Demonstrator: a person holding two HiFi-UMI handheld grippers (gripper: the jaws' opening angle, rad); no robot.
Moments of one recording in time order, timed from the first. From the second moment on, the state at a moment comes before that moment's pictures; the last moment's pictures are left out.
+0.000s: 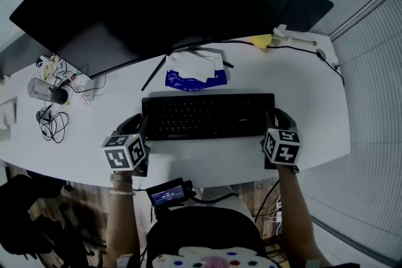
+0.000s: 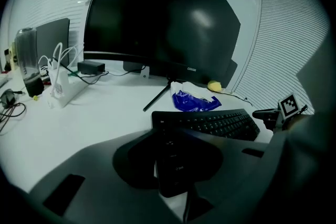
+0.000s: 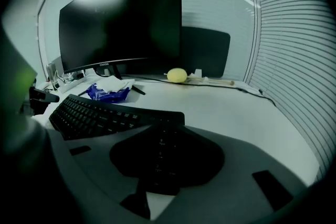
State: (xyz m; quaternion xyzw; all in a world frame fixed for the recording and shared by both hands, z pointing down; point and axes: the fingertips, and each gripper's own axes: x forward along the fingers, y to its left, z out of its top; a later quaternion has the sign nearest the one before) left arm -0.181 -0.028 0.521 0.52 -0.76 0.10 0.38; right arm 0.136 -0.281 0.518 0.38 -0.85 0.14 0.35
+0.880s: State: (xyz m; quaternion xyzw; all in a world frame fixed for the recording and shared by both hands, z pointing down) left arm -0.109 -0.051 0.357 0.66 -0.73 0.11 0.14; right arm 0.079 -0.182 0.350 0.31 -0.93 0.04 0.18
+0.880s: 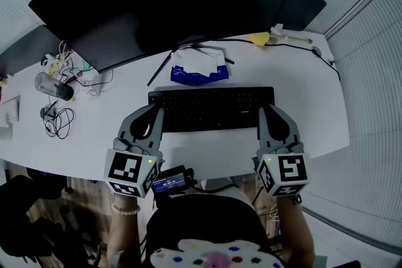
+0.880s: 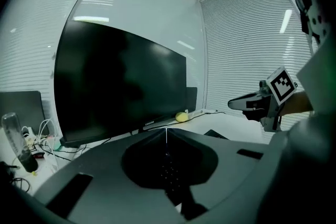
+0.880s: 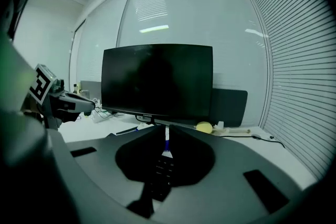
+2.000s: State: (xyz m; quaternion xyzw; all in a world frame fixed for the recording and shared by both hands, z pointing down) left arm -0.087 -0.045 0.316 0.68 -0.72 0.10 0.10; right arm 0.065 -0.148 0.302 0.27 -0.95 0.01 0.14
